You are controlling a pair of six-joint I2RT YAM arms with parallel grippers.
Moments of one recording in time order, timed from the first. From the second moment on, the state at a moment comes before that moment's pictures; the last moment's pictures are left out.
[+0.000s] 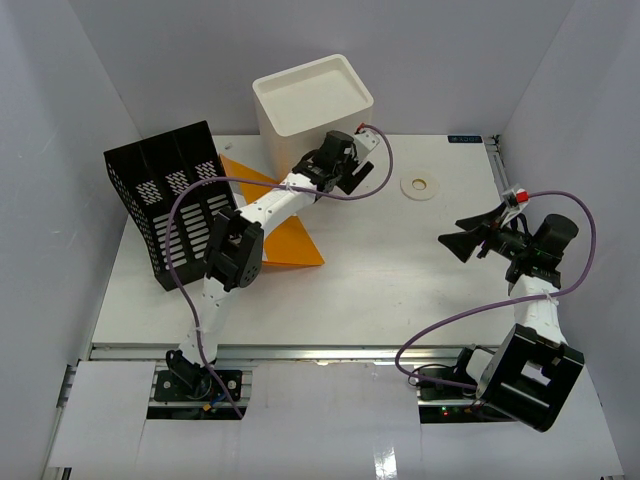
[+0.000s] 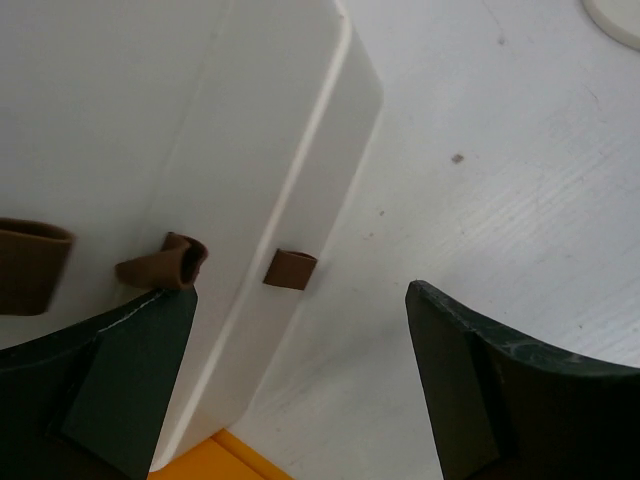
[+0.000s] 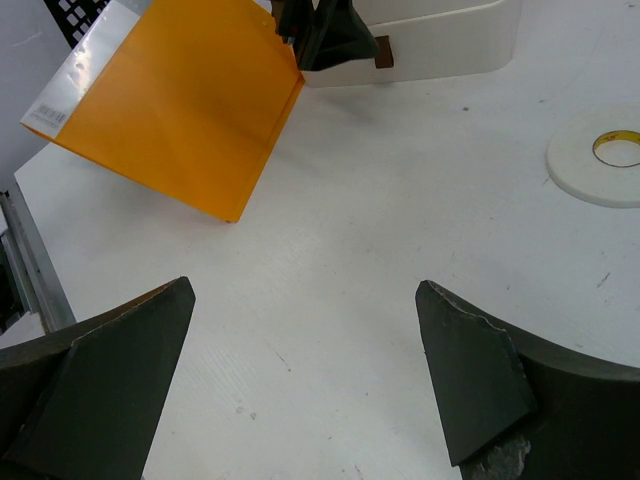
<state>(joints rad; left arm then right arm) -0.64 2.33 2.07 -0.28 -0.19 0.35 -0.45 1.11 0.59 0.23 -1.33 0.05</state>
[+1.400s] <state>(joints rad) -0.58 0.67 0.84 -0.20 0.11 -0.34 0.46 2.22 1.63 0.08 -0.28 0.06</state>
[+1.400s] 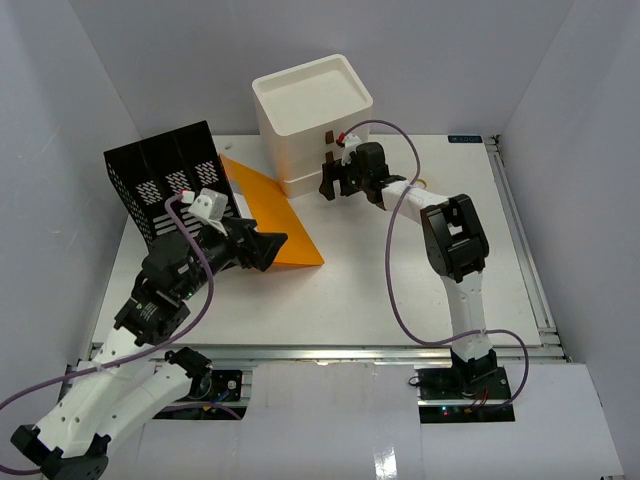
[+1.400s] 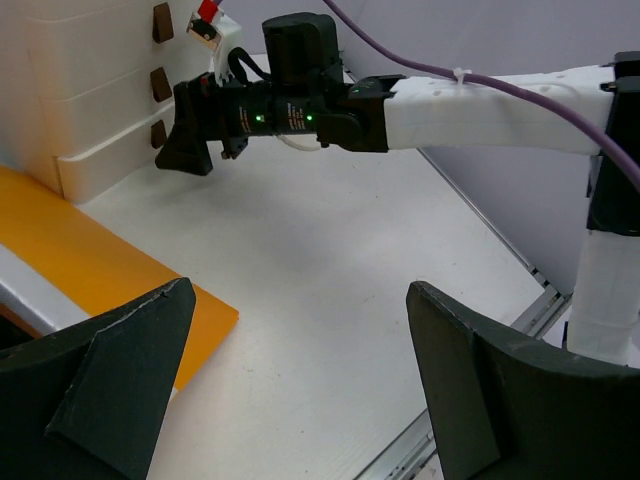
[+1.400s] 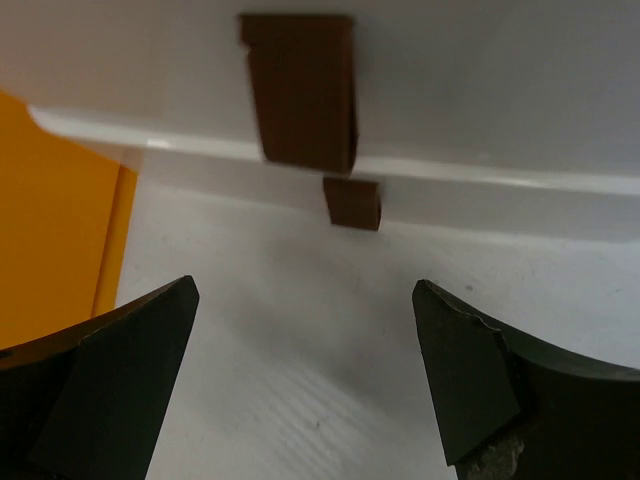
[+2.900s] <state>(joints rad) -0.58 0.48 0.67 -0.27 0.07 -0.50 0.41 1.81 0.92 0.45 -0.32 0.07</state>
